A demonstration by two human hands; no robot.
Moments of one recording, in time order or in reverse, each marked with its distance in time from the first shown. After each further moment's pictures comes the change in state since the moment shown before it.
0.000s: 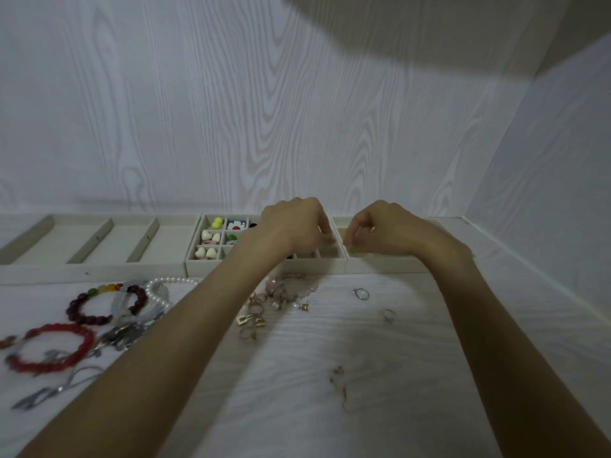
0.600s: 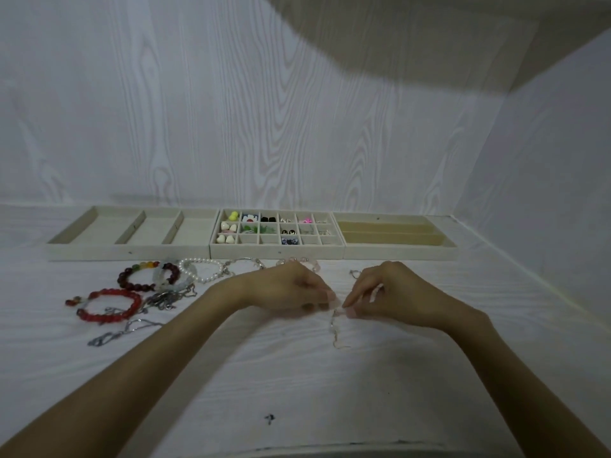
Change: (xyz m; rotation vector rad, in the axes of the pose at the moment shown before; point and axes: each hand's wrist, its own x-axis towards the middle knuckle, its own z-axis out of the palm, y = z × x) left_hand -0.103 -0.007 0.024 -0.523 -0.417 0.124; right_hand -0.091 0.019 0.050 0.155 -0.054 -0.224
